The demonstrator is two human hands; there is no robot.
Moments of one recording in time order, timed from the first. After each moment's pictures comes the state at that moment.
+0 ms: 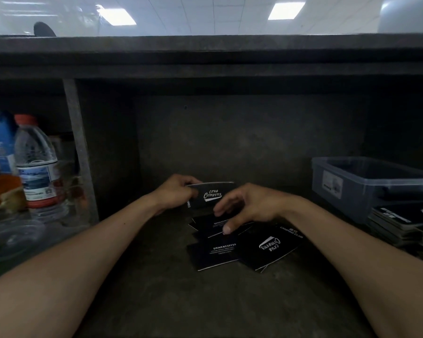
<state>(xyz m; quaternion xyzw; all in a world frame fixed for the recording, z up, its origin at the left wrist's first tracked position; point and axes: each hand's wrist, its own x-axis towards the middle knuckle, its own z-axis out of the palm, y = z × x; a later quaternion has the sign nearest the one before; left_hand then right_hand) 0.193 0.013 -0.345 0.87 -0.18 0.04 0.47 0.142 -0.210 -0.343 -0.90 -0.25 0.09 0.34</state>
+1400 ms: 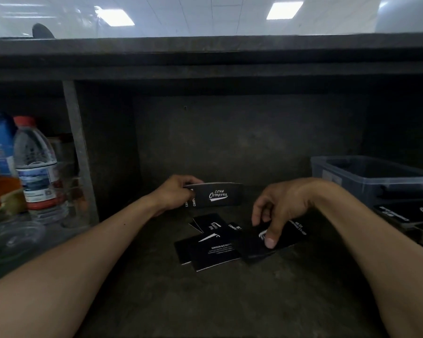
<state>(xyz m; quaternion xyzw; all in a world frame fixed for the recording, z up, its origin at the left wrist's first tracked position) 0.201 0.017 -0.349 0.86 -0.20 0.03 0.47 0.098 -0.237 -0.296 -0.97 -0.10 0.18 0.12</state>
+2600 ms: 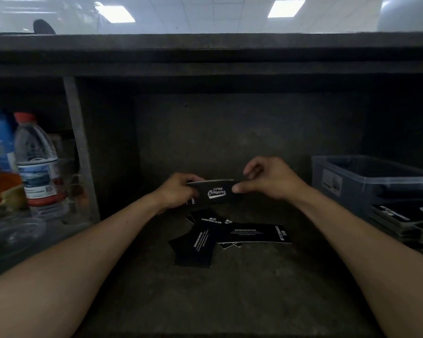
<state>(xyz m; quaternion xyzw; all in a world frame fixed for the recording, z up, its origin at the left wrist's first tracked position) 0.211 0.018 -0.355 0.86 -0.21 0.03 0.46 0.136 -0.228 -0.318 -0.89 -0.11 -0.17 0.42</state>
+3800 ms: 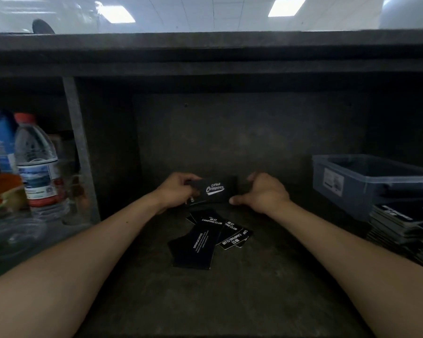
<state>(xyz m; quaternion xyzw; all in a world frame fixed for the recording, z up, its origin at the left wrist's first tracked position) 0.208 0.015 -0.354 0.85 -0.19 0.05 0.48 0.148 -0.205 -0.343 -0.95 0.06 -0.17 0.25</state>
